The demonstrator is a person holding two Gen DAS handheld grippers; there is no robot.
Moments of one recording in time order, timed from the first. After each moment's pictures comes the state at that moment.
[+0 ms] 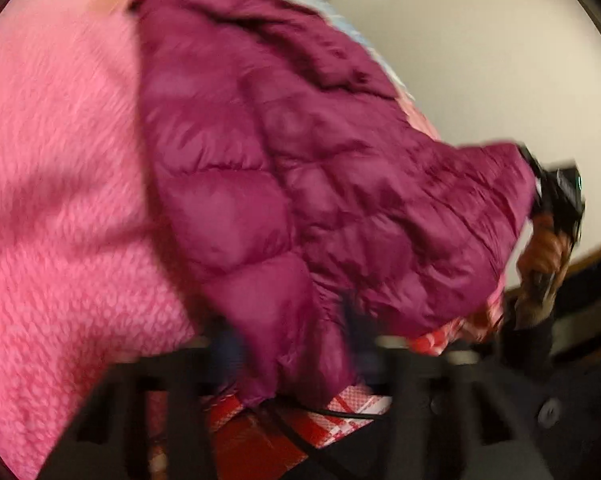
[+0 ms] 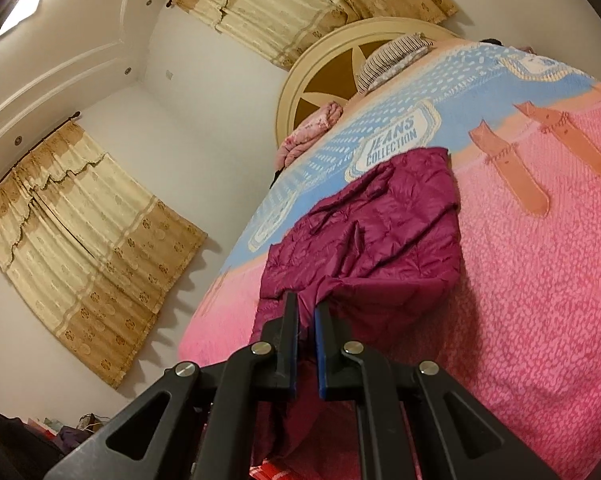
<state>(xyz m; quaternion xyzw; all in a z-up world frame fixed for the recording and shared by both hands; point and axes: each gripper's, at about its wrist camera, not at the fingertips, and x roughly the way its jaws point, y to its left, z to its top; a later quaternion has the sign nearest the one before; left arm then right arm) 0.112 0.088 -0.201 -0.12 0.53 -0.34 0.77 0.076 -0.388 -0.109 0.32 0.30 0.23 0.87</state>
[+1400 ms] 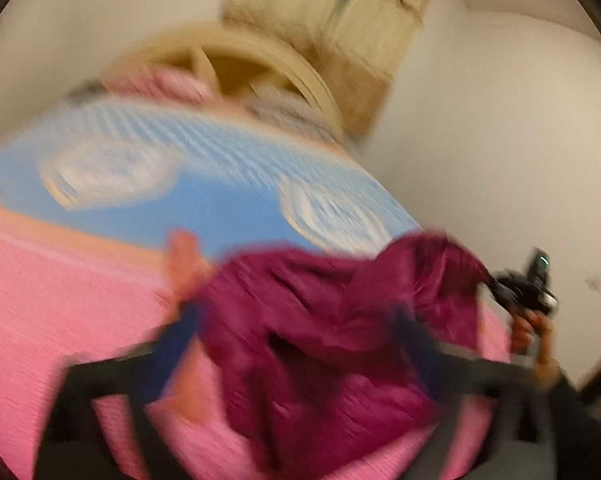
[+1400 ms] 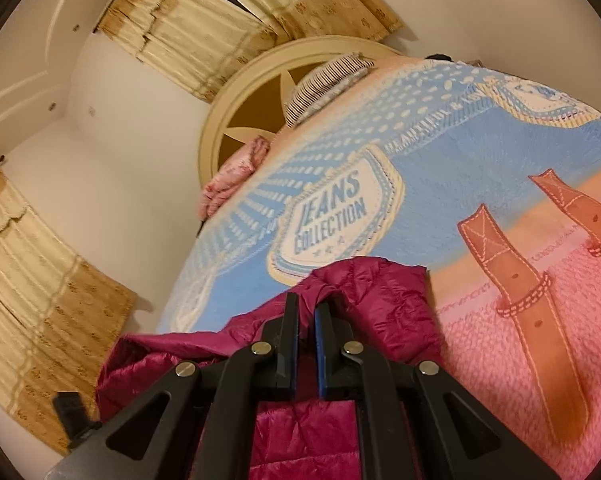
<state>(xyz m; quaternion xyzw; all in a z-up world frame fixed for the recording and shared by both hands) 0.293 0.161 -0.054 -0.14 0.27 -0.21 0.93 0.347 -0.421 -0.107 0.33 0.31 0.08 0.89</state>
